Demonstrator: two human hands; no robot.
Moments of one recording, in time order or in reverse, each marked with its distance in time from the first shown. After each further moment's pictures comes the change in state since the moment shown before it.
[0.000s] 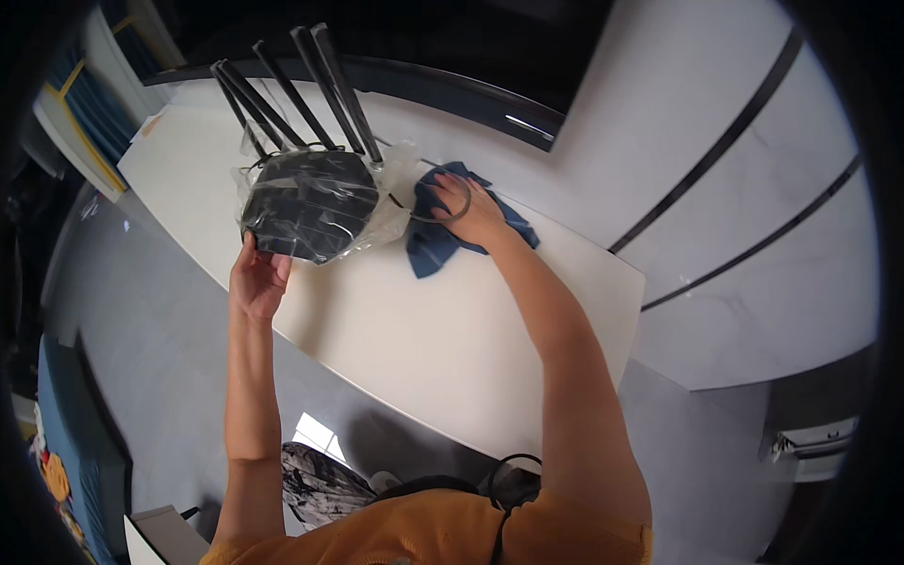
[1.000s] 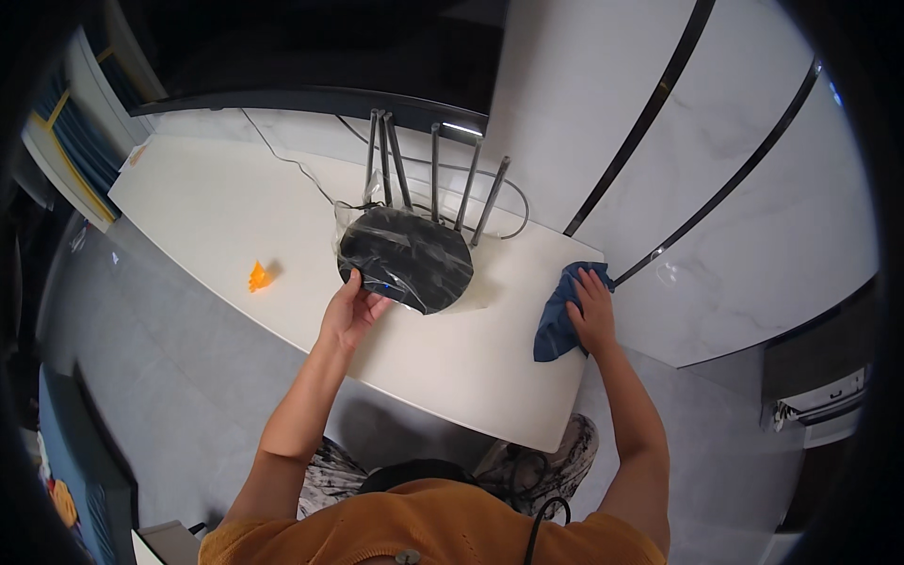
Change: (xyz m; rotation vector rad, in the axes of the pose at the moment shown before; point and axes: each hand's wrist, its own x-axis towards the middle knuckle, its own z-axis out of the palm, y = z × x) left_hand 0.032 0.024 0.003 0.249 0.160 -0.375; right_hand -0.154 -0.058 -0.084 0.005 0.066 0.494
